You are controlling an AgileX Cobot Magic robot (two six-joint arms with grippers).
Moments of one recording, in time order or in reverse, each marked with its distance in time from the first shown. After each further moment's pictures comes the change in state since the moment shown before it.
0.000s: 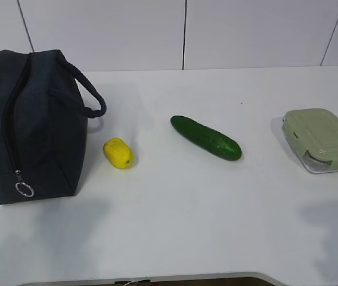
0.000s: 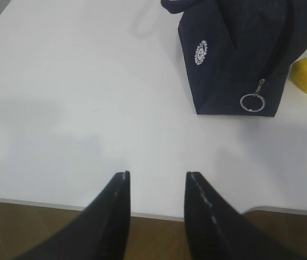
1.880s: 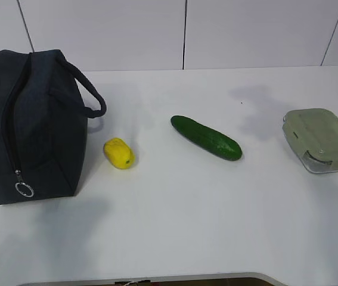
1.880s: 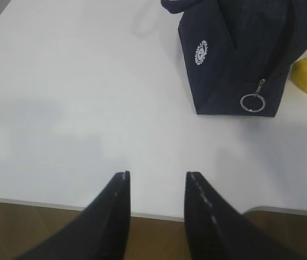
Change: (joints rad) left arm 0.000 0.000 0.000 0.000 0.000 0.000; right arm -0.001 1.102 -0.638 0.148 -0.086 -0.124
